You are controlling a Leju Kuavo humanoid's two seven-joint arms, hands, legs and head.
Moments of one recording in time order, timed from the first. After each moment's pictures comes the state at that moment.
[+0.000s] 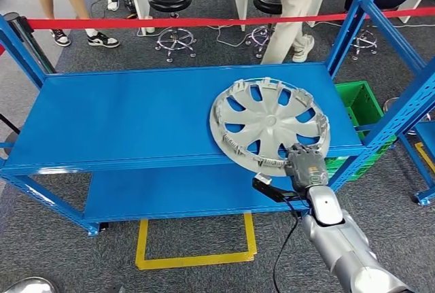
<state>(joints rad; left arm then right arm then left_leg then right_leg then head) -0.03 -0.14 0.83 -0.22 -0.56 -0.07 0.01 -0.53 -0.04 0.52 -0.60 1.43 -0.54 0.11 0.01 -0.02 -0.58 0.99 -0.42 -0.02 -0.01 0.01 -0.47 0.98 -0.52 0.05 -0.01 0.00</state>
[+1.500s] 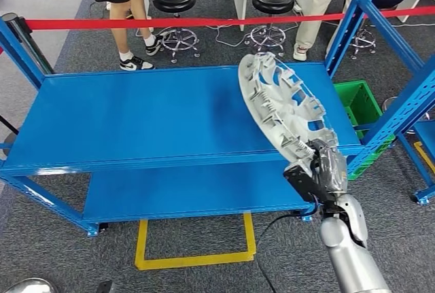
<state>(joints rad) -0.03 -0.13 0.89 -0.22 -0.58 -0.04 -0.20 -0.25 -0.05 0.33 -1.23 0.75 -0.28 -0.22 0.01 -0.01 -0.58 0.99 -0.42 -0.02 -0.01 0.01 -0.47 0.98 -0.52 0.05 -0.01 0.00</state>
